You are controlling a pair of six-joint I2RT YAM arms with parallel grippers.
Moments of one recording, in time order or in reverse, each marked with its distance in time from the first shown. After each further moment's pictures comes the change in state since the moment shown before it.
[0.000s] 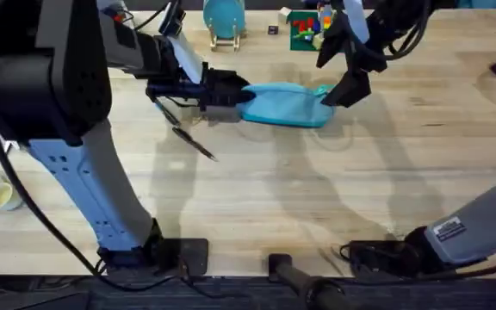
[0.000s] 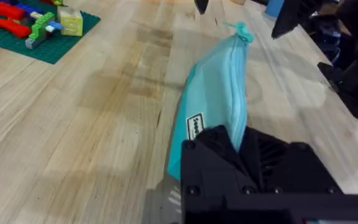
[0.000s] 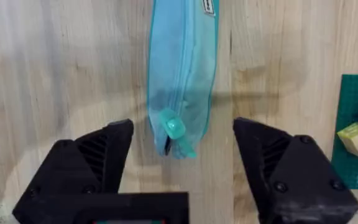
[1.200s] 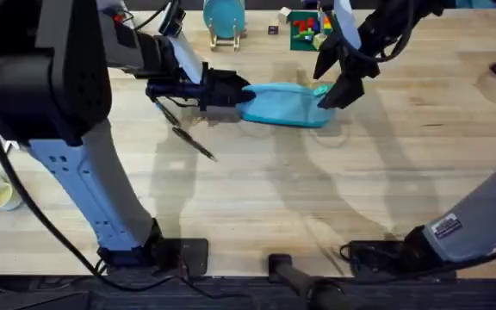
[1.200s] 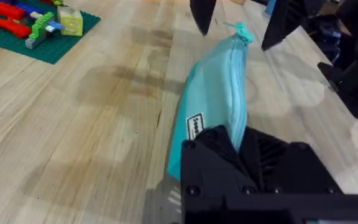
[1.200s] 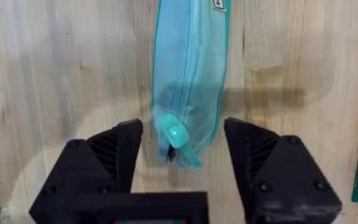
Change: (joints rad) left arm 0.000 0.000 0.000 0.000 0.000 0.000; right arm 0.005 0.059 0.000 -0.010 -0.004 0.000
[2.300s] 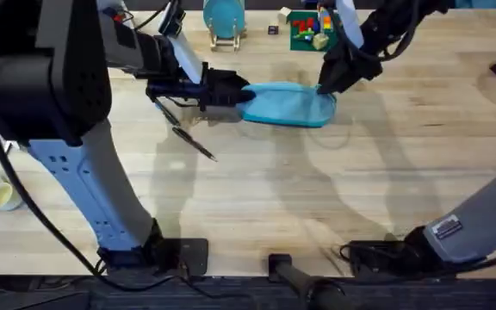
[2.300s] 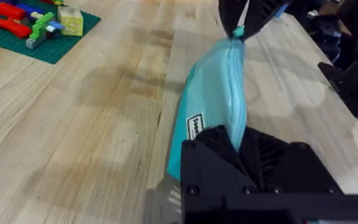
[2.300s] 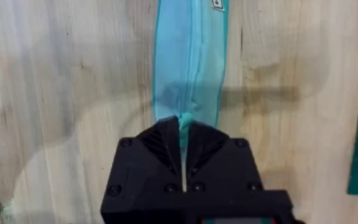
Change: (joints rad) left arm 0.000 0.000 0.000 0.000 0.000 0.000; right arm 0.000 -0.023 0.000 -0.003 0.008 0.008
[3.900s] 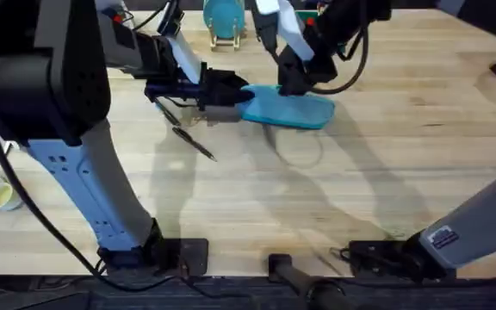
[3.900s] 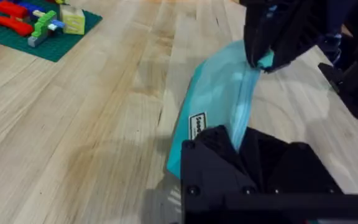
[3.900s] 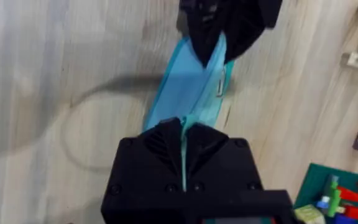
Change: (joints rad) left arm 0.005 0.000 0.000 -0.004 0.000 0.000; right arm 0.262 -0.028 0.000 0.154 0.078 0.000
